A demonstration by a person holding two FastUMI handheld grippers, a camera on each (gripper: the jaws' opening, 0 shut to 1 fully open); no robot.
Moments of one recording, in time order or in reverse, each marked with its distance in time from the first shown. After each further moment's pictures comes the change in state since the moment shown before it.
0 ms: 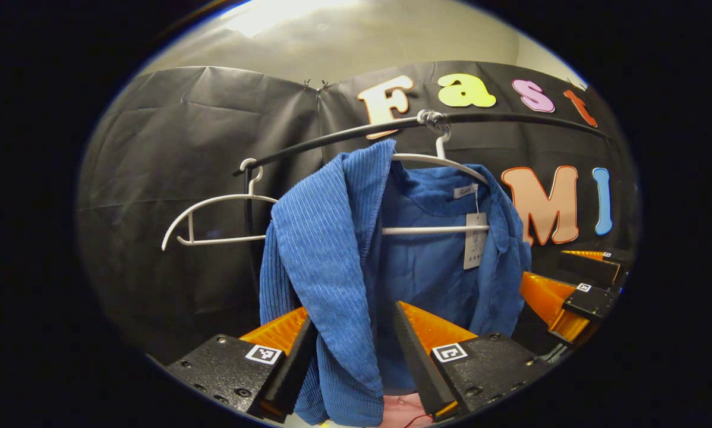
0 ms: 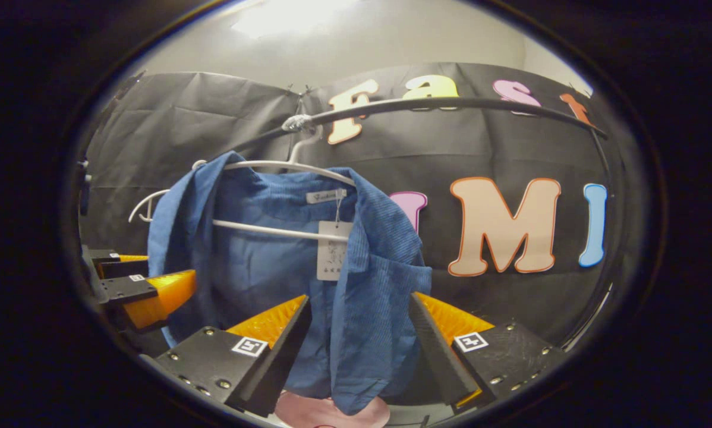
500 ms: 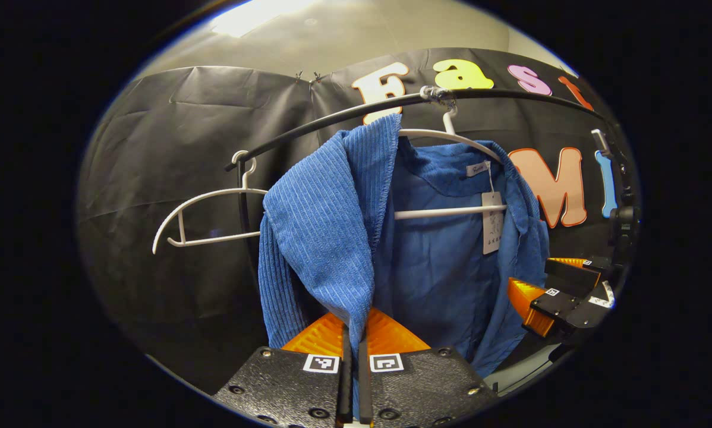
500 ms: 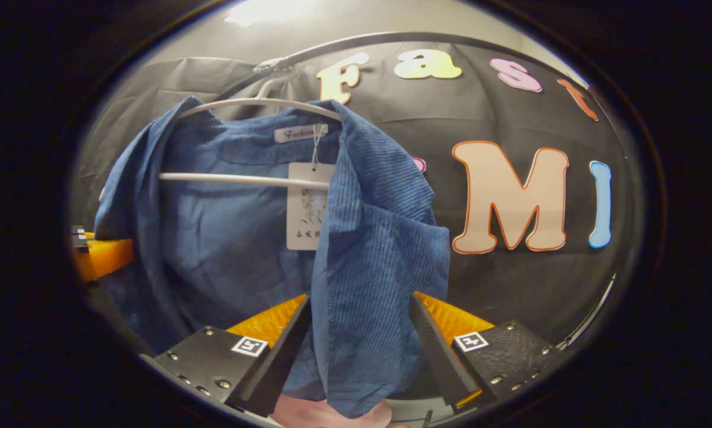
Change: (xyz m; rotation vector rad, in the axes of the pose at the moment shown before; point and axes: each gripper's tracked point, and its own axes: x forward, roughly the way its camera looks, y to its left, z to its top) left arm 0.024 0.013 -0.013 0.055 0.048 0.015; right arm 0.061 -0.009 -0.057 -0.002 0.075 -0.061
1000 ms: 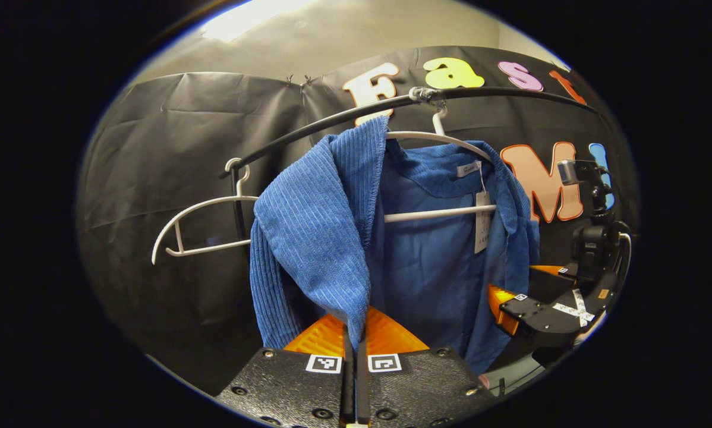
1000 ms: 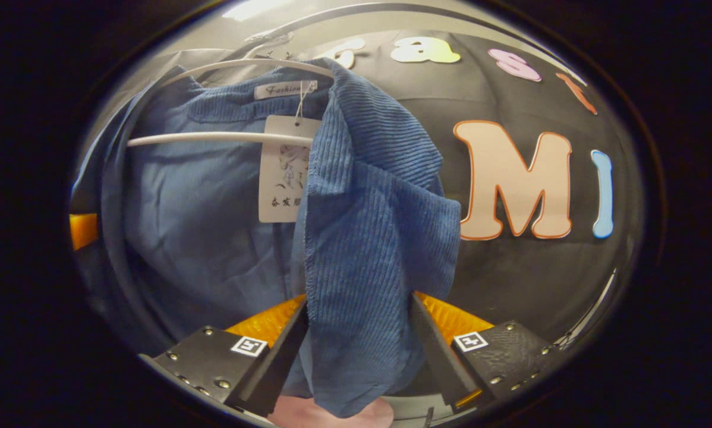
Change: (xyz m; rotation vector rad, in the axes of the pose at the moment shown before) left arm -0.005 -0.003 0.008 0.045 -0.014 -0.014; right arm 0.036 0.006 -0.027 0.017 0.063 0.002
